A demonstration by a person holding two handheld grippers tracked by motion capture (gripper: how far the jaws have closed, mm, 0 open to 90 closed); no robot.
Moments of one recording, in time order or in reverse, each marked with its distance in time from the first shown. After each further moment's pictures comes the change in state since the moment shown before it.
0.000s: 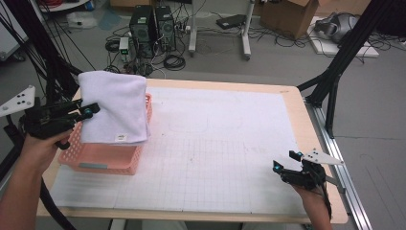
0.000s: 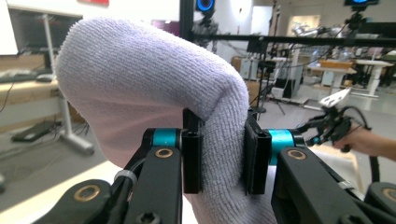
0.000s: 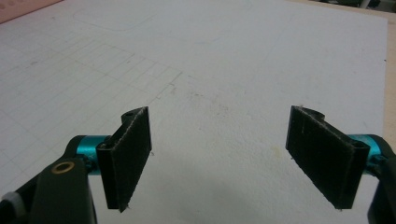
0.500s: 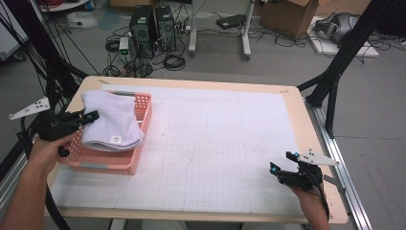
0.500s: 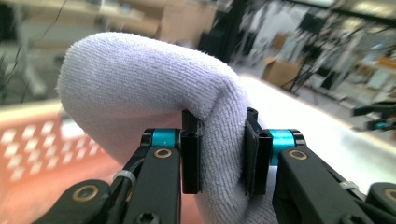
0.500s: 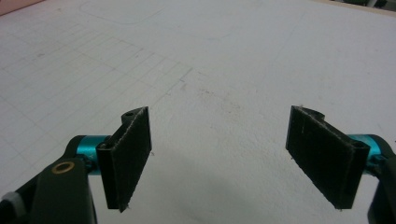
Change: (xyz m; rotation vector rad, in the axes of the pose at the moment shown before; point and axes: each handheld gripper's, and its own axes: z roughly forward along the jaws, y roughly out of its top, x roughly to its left) left arm 0.047 -0.060 -0.003 0.191 0.206 -0.201; right arm 0.008 0.001 0.003 0.015 0.010 -0.026
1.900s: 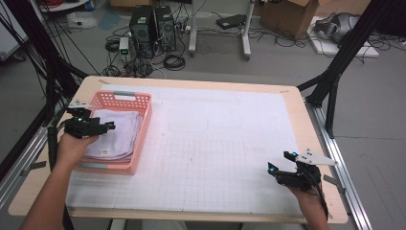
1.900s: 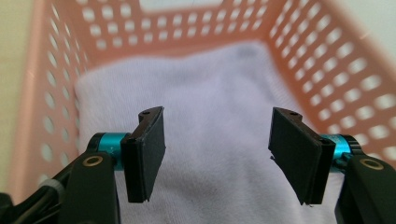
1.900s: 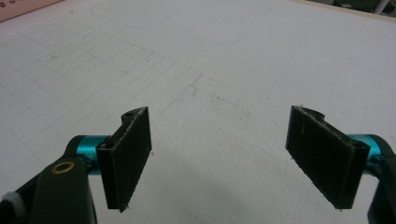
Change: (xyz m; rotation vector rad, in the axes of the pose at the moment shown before) left arm -0.015 -0.016 0.069 0.481 0.505 -0.069; right arm 0.005 0.004 0.000 -0.008 0.022 -0.012
